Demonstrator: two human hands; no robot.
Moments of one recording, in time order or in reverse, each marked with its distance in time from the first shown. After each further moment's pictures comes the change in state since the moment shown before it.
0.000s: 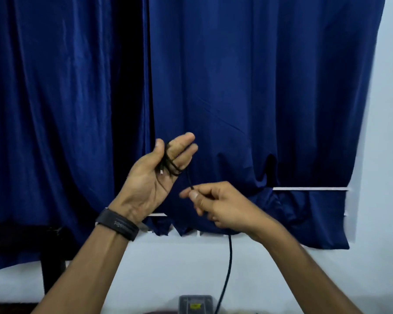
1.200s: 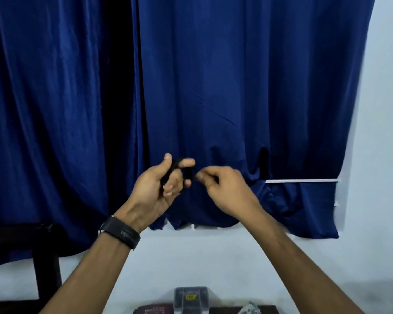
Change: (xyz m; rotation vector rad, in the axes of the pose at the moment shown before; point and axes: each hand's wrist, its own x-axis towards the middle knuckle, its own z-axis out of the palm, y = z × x) left_hand -0.007 -0.036 -0.002 0.161 0.097 -0.164; right_hand 0.017 0.022 -0.012 -0.426 0.380 -0.052
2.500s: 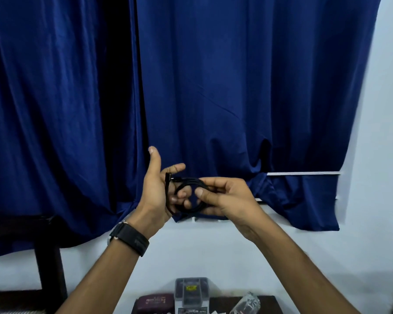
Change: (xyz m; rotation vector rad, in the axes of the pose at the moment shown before) left_hand -0.016 -0.015 0.019 0.023 0.314 -0.185; right_hand -0.037 0.009 0.013 0.889 -0.181 0.295
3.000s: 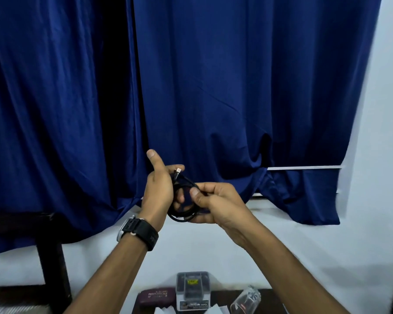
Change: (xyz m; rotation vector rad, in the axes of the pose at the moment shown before) left_hand 0.009 -0.016 -0.003 0.412 0.260 0.144; right_hand -0.004 0.012 0.015 -0.028 -0.044 0.071
